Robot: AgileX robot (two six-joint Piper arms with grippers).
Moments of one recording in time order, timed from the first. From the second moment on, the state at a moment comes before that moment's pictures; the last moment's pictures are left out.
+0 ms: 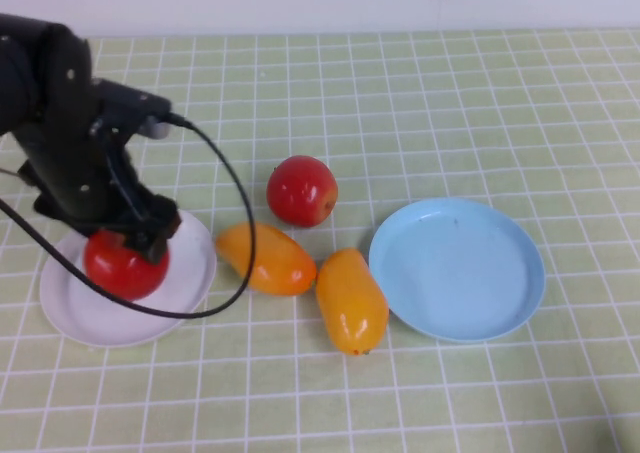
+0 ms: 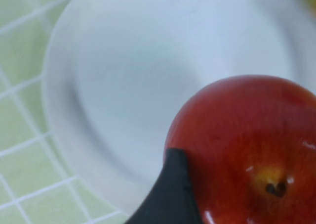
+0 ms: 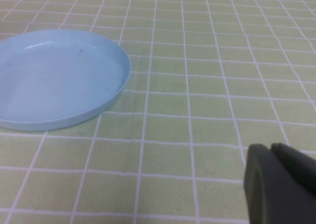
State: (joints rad) right arm 0.07 -0.01 0.03 0.12 0.35 -0.14; left arm -0.30 1.71 -1.37 0.06 1.08 0.14
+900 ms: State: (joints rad) right arm 0.07 -0.01 0.03 0.12 0.35 -0.14; left arm -0.28 1.63 -1.37 0.15 1.05 0.01
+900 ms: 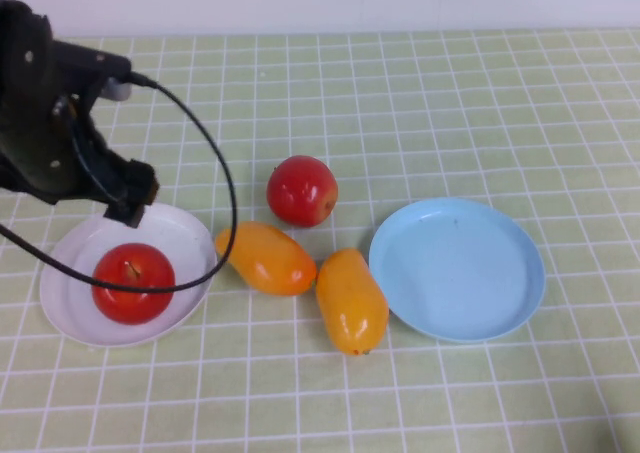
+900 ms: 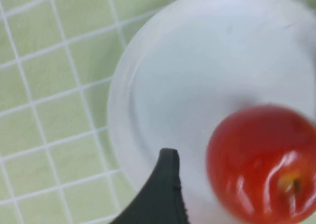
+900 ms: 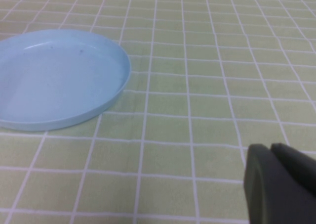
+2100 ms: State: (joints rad) right arm 0.07 -0.01 0.03 0.12 0.35 -0.14; left arm -0.49 2.03 -1.67 -0.16 0.69 0.38
